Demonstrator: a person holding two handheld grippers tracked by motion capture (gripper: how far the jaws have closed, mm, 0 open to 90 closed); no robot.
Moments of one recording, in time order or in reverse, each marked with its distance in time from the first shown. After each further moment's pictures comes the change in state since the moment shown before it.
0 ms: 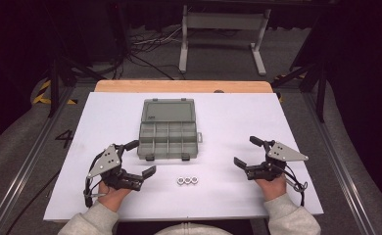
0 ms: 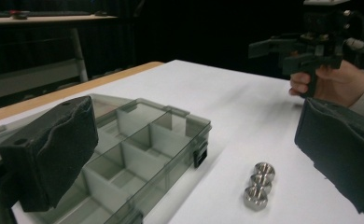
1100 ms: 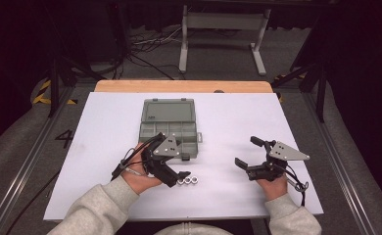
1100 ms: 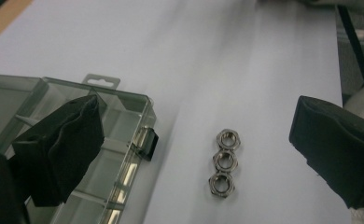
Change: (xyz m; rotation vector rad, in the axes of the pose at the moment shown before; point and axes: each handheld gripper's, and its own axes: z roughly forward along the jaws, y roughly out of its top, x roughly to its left) left arm -0.035 0.067 0.098 0.607 -0.221 0.254; right arm -0.003 0.000 -0.003 0.001 0.014 0.018
